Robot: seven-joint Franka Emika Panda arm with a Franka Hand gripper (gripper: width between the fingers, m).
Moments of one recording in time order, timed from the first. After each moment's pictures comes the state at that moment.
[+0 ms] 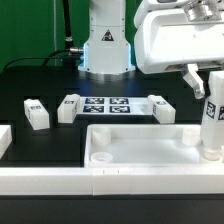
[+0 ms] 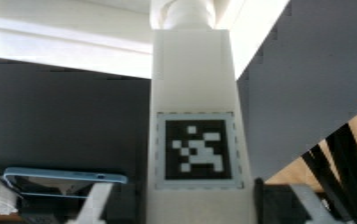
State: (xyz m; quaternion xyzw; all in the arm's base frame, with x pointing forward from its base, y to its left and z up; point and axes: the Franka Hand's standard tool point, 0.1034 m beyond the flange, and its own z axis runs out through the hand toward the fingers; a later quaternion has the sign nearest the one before) arm 0.625 0.108 0.120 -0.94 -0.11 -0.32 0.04
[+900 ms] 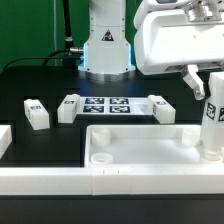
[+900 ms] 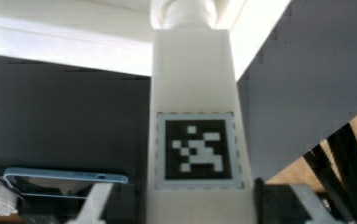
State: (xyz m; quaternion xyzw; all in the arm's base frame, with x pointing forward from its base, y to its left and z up) arm 0.625 0.108 0.116 -0.94 -0.11 -0.32 0.04
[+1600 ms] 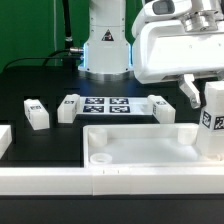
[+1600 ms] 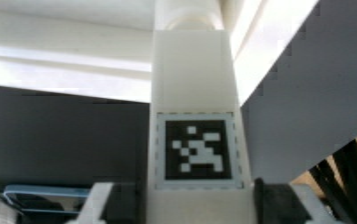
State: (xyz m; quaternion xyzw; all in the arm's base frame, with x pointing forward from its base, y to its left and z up) arm 0.622 0.106 0.105 -0.94 -0.10 -0.31 0.04
